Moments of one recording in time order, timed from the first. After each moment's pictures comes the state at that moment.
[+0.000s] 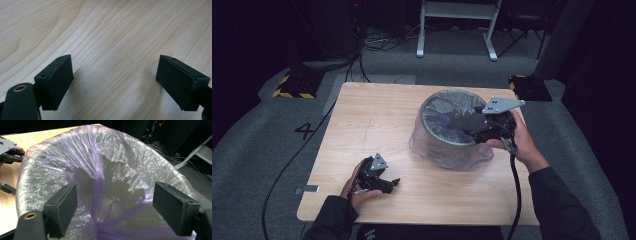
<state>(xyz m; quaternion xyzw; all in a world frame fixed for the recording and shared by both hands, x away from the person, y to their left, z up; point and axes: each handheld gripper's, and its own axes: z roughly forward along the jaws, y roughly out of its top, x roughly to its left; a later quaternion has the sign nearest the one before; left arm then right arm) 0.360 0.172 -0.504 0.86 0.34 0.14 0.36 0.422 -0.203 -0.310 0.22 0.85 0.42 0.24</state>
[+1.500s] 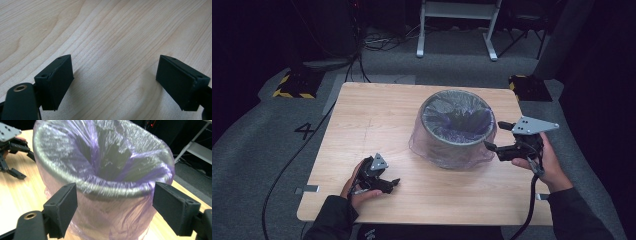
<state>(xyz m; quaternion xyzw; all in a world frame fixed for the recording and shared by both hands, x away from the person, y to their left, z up) 0.360 0.172 -0.504 0.86 0.34 0.14 0.36 0.379 -0.265 -0.330 0.25 0.83 0.43 0.25</state>
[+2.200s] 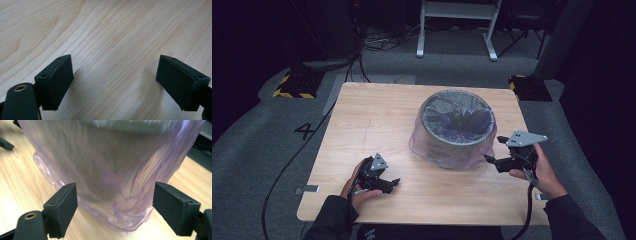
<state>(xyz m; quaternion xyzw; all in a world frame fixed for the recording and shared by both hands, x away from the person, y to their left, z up) 0.360 0.172 -0.504 0.86 0.34 0.14 0.36 0.380 -0.276 -0.383 0.27 0.86 0.38 0.22</state>
